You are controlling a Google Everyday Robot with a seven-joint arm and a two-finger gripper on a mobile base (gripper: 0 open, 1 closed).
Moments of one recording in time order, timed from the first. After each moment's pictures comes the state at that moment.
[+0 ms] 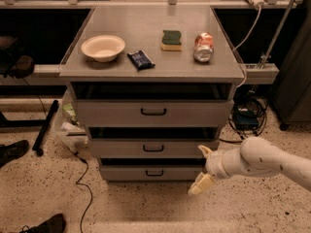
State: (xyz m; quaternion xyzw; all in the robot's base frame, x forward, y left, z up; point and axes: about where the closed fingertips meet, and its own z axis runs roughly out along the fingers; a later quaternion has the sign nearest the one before) arm 0.526 -0.156 0.506 -0.54 0.76 0.19 0.31
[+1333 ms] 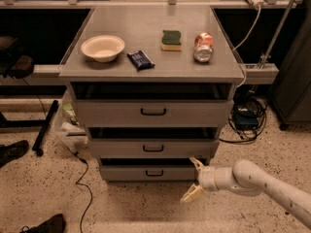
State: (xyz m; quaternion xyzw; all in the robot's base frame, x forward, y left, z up) arm 0.543 -0.138 0.391 -0.53 0.71 0.26 0.39
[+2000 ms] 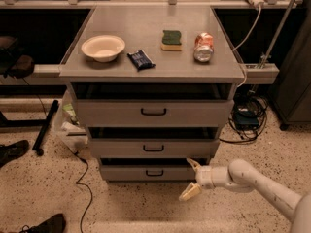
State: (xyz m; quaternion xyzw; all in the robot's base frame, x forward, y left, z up) arm 0.567 -0.136 0.345 -0.51 0.70 0.30 0.39
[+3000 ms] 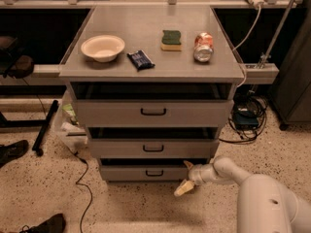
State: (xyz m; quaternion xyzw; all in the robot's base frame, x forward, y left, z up) arm 0.629 -0.141 0.220 -0.50 0.76 0.27 0.32
